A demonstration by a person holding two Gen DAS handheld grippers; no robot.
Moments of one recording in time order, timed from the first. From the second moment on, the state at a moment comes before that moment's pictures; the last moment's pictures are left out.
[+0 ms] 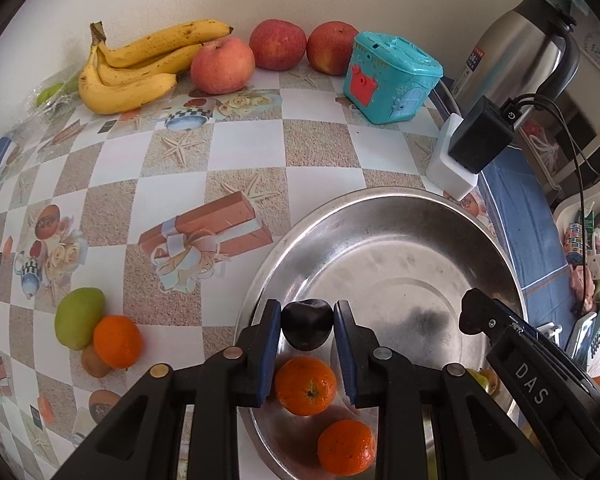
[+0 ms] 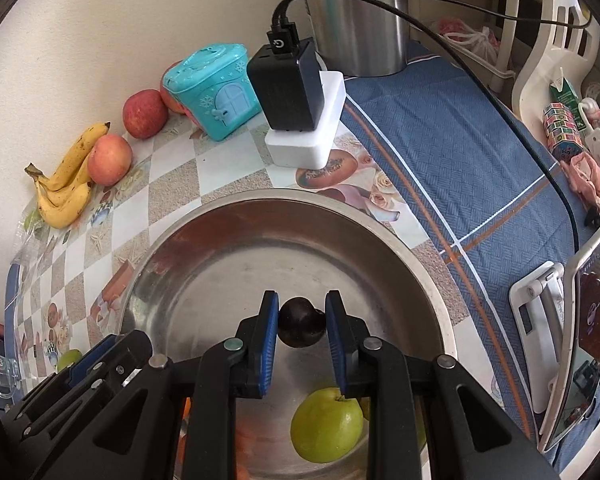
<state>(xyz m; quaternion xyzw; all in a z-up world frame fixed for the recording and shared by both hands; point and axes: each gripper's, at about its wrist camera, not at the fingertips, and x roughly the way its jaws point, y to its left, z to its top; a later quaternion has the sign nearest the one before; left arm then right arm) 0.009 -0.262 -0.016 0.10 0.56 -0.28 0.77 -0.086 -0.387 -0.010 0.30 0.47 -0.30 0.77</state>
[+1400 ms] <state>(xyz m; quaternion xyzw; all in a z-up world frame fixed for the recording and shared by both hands) 0.011 -0.254 -0.013 0.08 0.57 -0.28 0.77 -0.086 -0.389 -0.004 0.27 0.48 -0.32 0.77</state>
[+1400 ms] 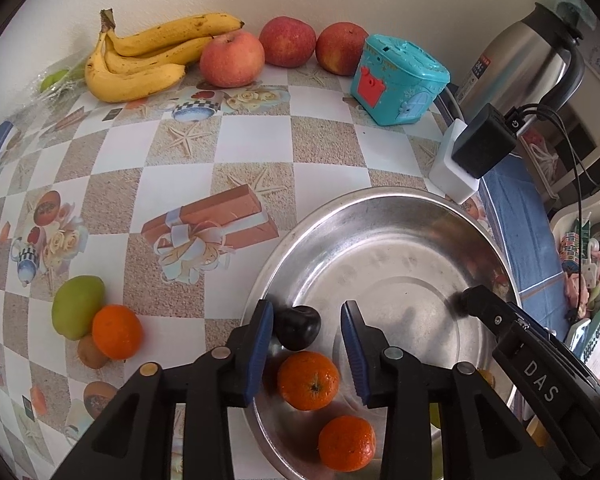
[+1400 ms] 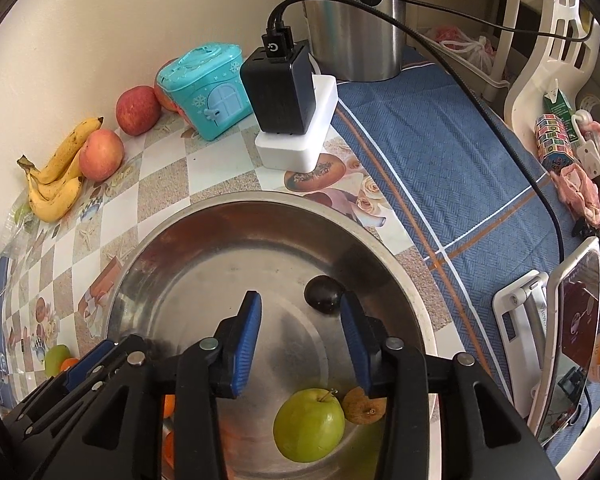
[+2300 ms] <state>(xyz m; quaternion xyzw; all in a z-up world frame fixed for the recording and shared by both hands) 0.042 -0.181 0.001 0.04 0.54 -0.11 0.83 -0.066 -0.358 0.007 0.20 0.48 -0.28 0.80</state>
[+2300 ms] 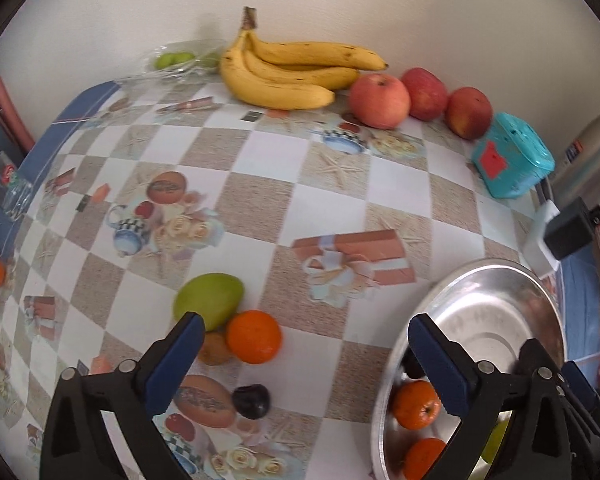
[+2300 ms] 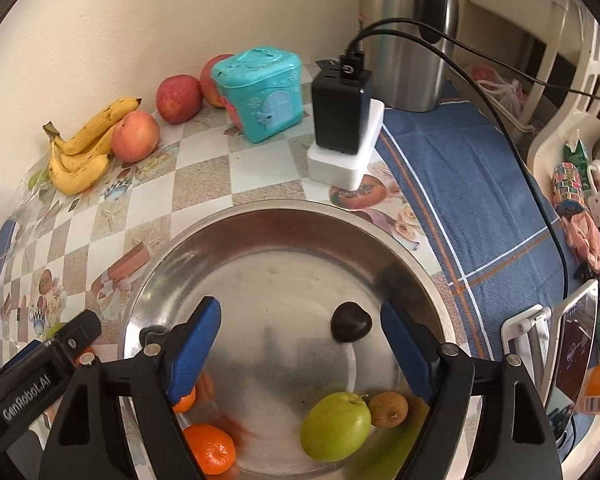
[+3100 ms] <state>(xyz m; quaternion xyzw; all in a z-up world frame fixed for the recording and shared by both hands) 0.052 -0.098 -0.006 -0.02 0.54 -0.01 0.84 -0.039 -0.325 0.003 0.20 0.49 -0.22 0.82</state>
